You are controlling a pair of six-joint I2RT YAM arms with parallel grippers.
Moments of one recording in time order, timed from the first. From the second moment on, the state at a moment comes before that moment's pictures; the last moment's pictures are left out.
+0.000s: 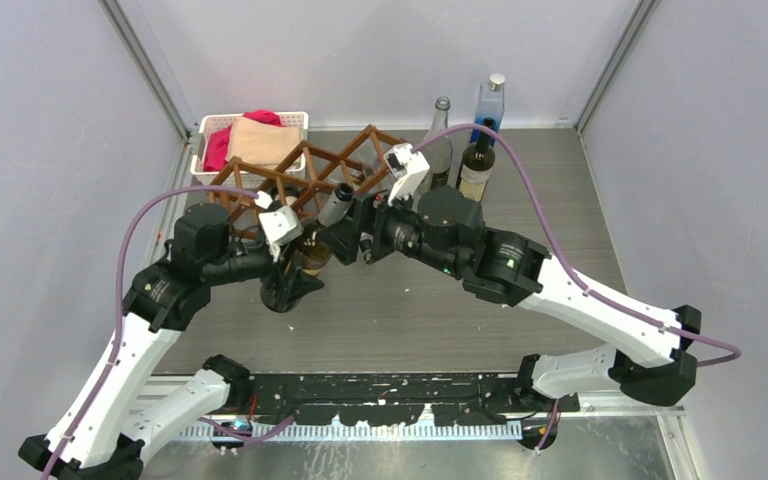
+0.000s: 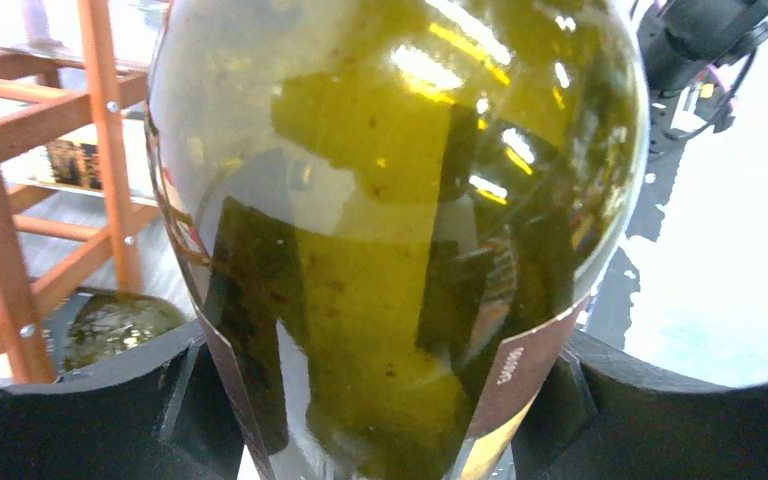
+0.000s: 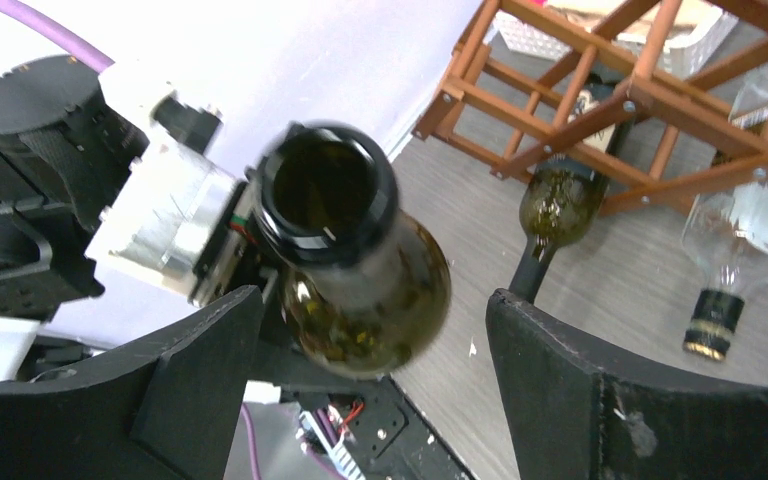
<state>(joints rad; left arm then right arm) -0.48 0.81 1.10 -0.77 0.61 0.25 1.14 1.26 1.46 -0.34 0.18 0.60</state>
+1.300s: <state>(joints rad) -0.25 1.24 1.68 -1.29 0.45 0.34 0.82 1.04 1.40 -0.70 0.57 0.31</state>
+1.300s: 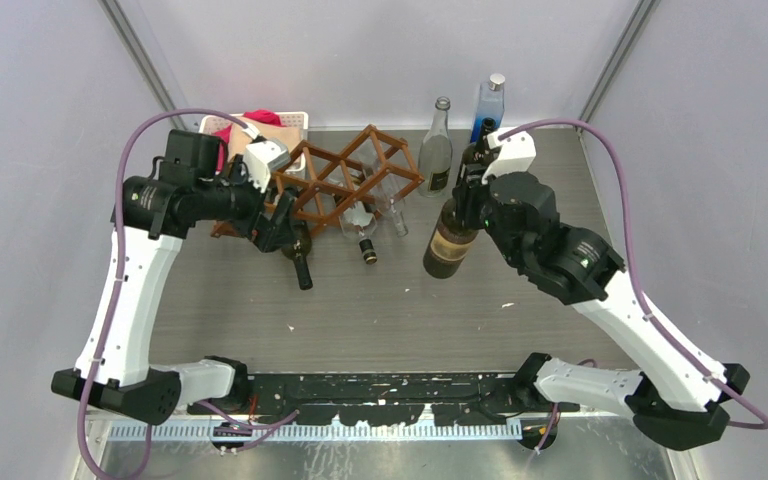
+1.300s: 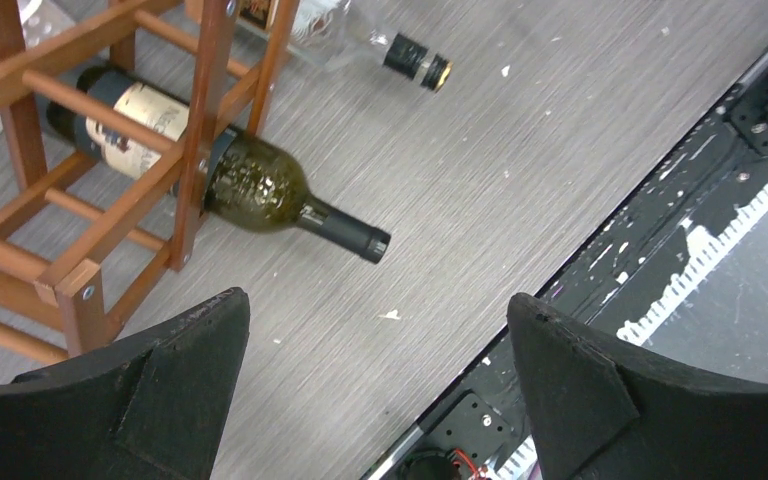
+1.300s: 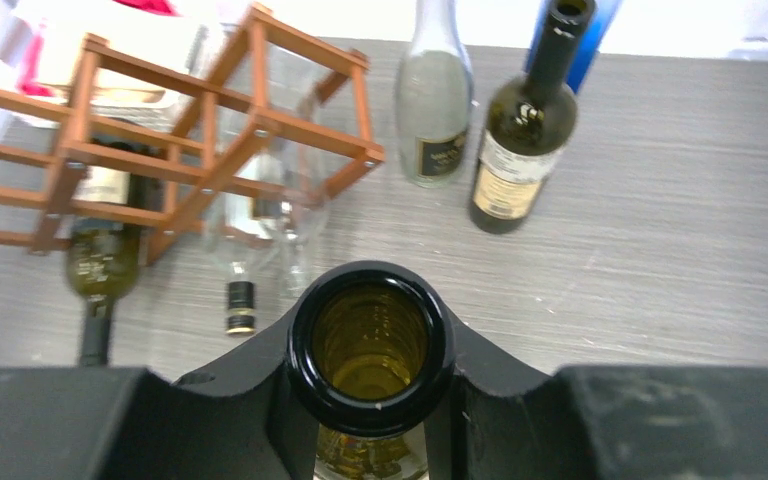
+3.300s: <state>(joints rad) -0.24 1.10 1.59 -1.26 0.37 0.42 0.46 1.55 1.18 0.07 0.35 0.09</state>
